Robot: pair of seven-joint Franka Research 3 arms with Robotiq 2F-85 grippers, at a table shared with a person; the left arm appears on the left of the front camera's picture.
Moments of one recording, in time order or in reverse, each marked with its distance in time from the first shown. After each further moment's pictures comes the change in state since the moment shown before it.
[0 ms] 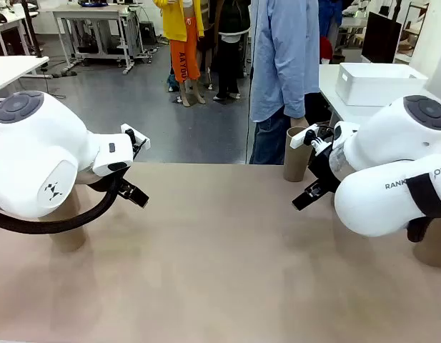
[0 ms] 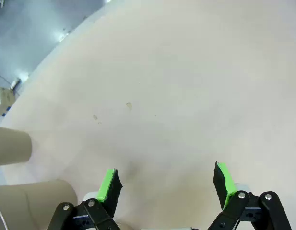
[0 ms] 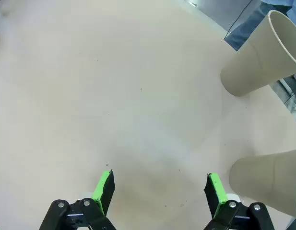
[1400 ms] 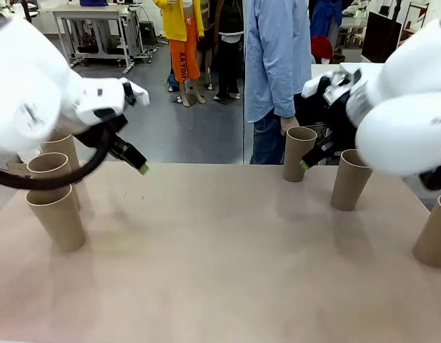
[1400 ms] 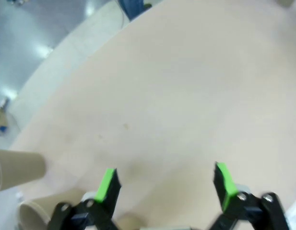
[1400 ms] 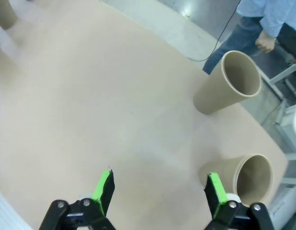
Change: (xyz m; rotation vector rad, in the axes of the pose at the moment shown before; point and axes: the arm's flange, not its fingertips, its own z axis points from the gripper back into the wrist) left arm 0.060 0.021 0.088 -0.132 -0.013 -0.080; right arm 0.056 -0.026 0.100 -0.009 -0.031 -0.018
